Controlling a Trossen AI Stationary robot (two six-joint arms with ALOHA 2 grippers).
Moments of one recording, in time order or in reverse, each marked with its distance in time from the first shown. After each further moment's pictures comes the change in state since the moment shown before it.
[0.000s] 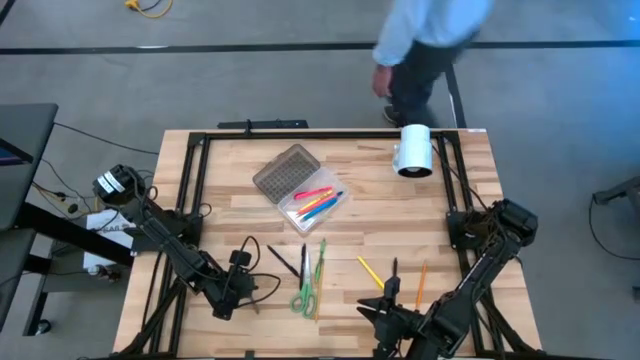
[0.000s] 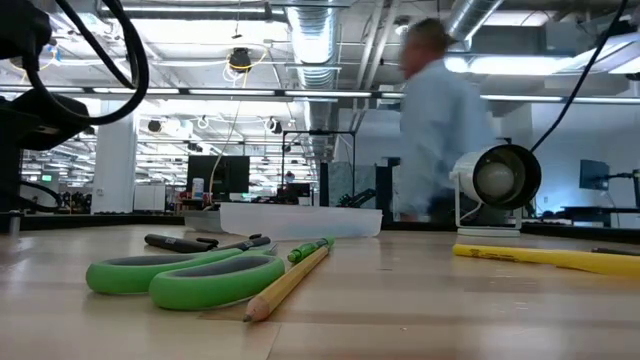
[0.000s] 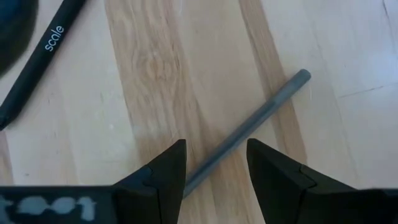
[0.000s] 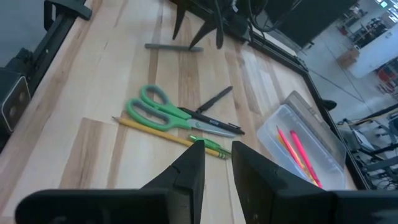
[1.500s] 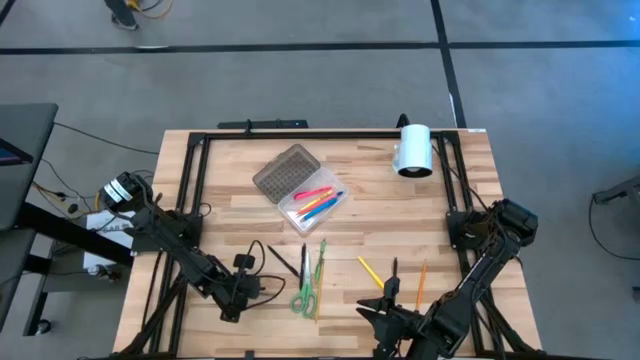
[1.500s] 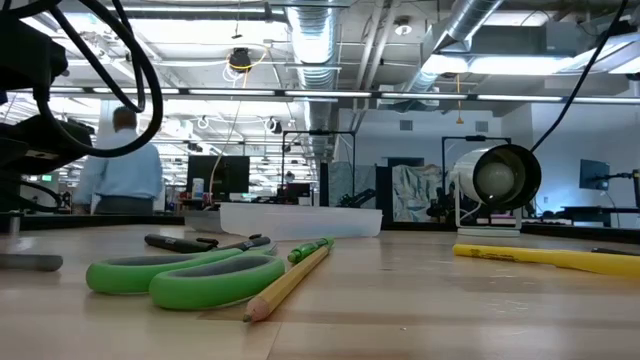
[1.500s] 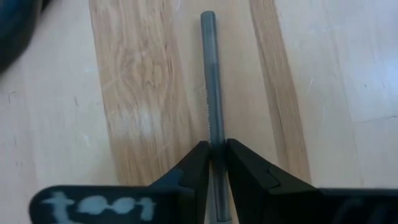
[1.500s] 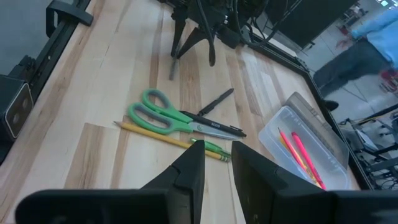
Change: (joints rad) left arm 0.045 0.136 0.000 0.093 0.016 -0.052; right arm -0.001 0.000 0.001 0.018 0.000 -0.001
